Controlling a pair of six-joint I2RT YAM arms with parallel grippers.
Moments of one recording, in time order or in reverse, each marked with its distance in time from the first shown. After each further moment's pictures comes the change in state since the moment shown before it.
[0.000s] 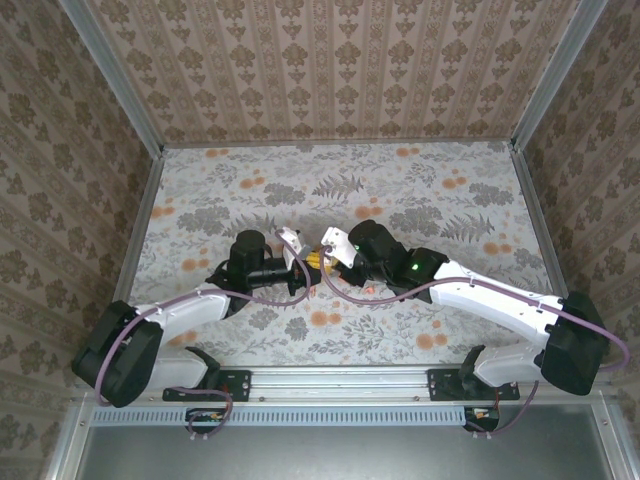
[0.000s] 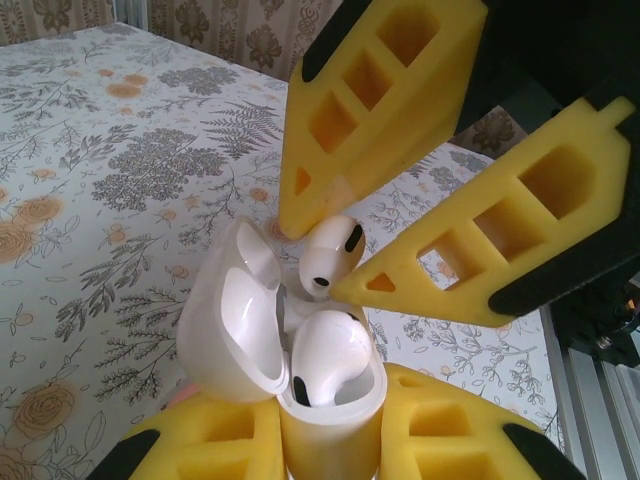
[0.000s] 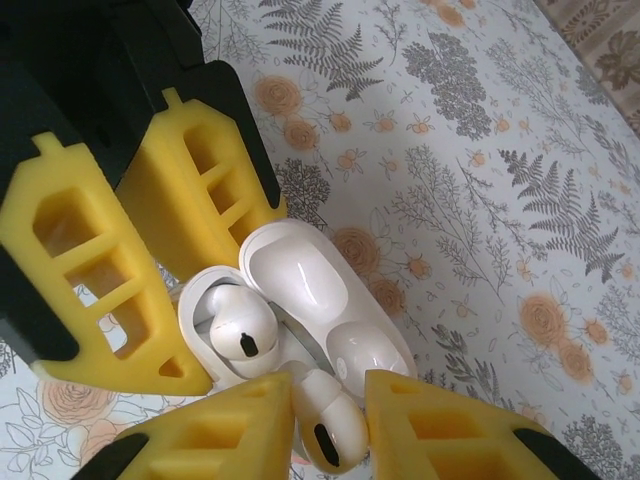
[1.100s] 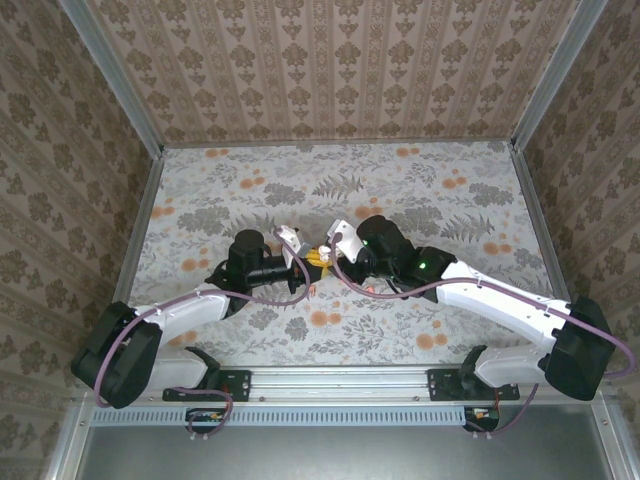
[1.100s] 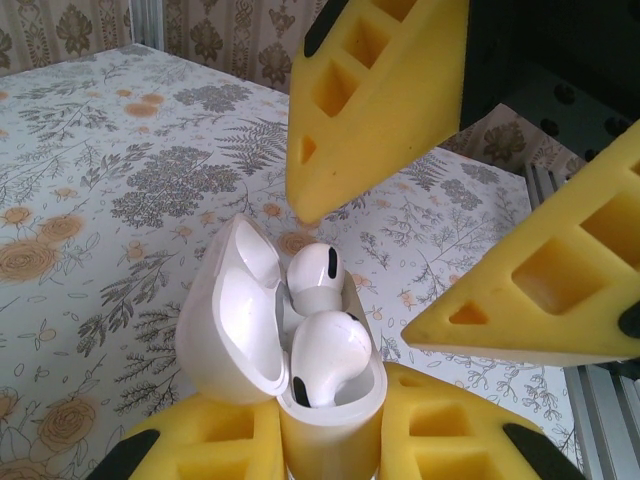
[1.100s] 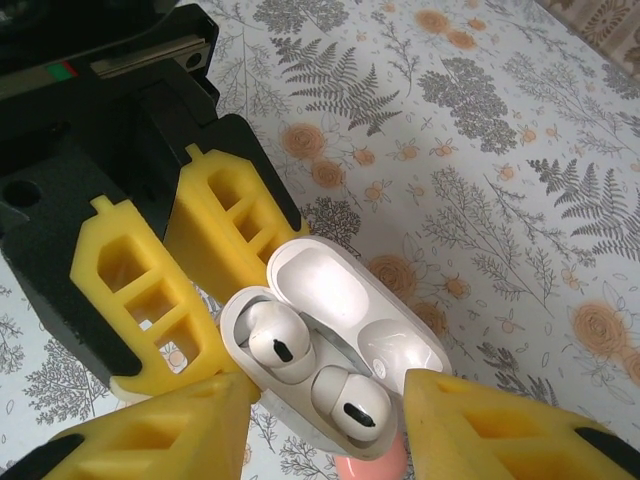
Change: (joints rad) left arm 0.000 -0.006 0.000 0.026 -0.023 0.000; right arm -0.045 -0.040 -0.016 0.045 -0.111 0.128
